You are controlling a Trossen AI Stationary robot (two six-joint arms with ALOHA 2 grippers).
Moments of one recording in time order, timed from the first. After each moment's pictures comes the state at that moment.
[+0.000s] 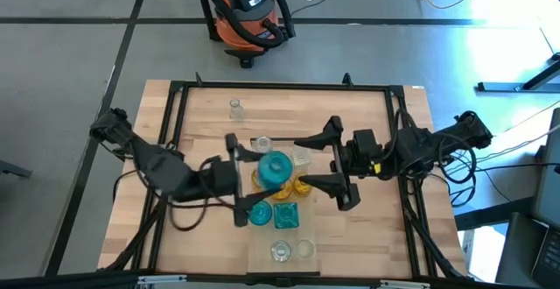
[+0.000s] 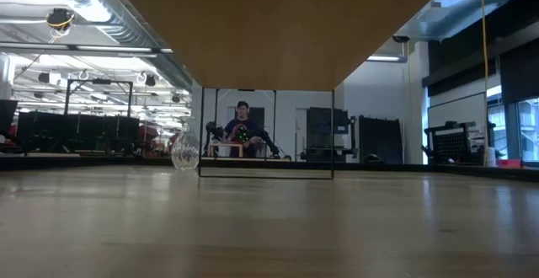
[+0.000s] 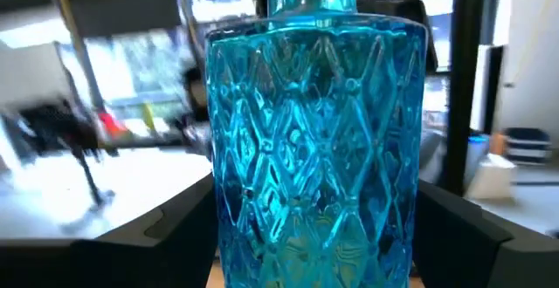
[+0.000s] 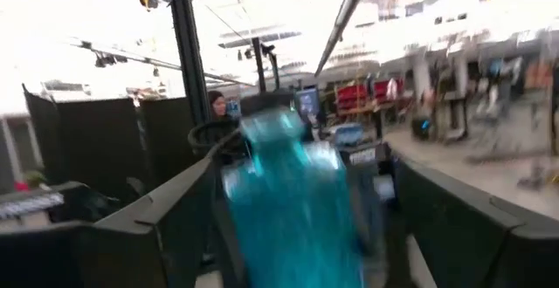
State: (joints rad) left arm -0.57 1.50 1.62 -0.01 -0.81 0.16; right arm 0.43 1.44 1.56 0.22 0.30 0.09
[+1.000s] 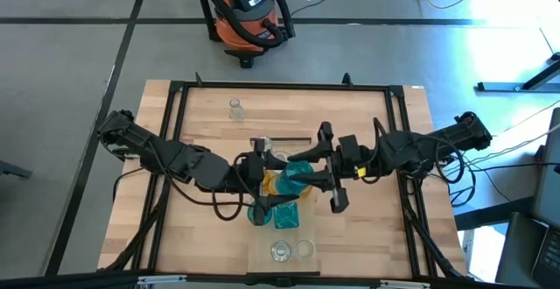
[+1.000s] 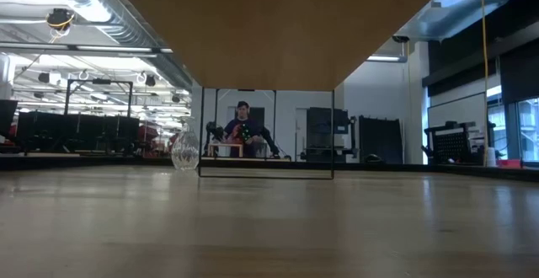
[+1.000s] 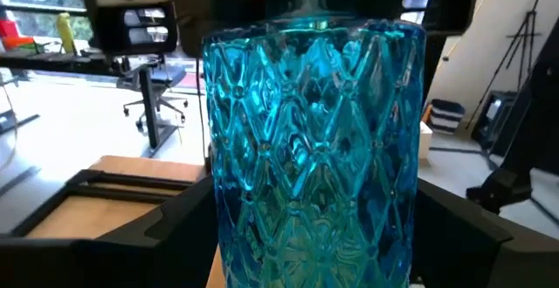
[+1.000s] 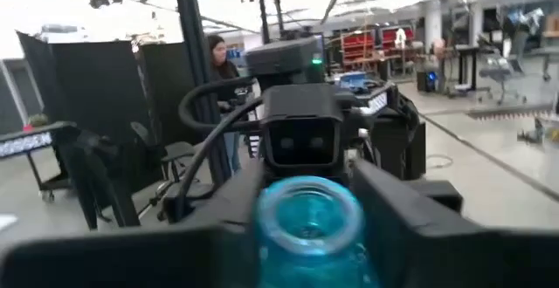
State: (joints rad) left arm -0.44 1.57 1.62 -0.14 -0.51 -0.13; right arm 0.38 1.46 1.56 0.03 0.25 0.15
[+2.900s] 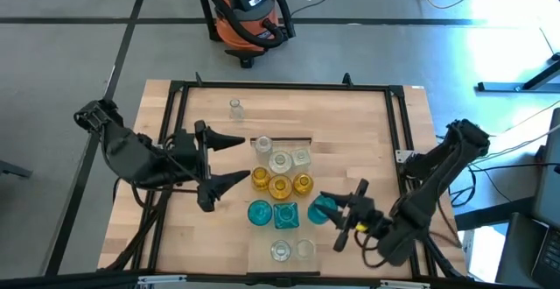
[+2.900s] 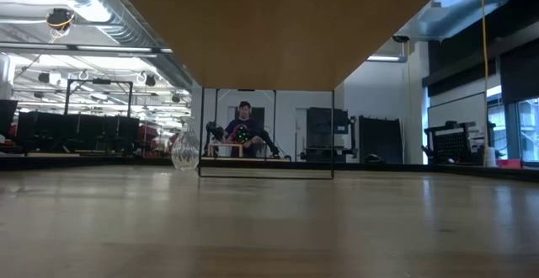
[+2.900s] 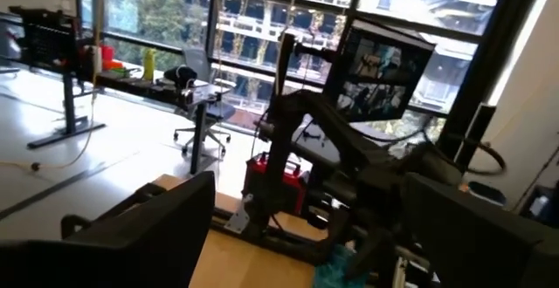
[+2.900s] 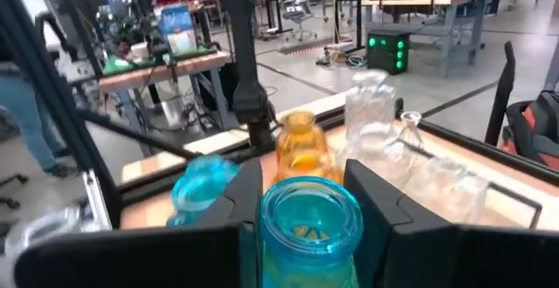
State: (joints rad) left arm -0.65 1.34 1.62 -0.24 -0.92 -0.21; right arm 0.85 1.51 1.23 -0.10 1.24 0.58
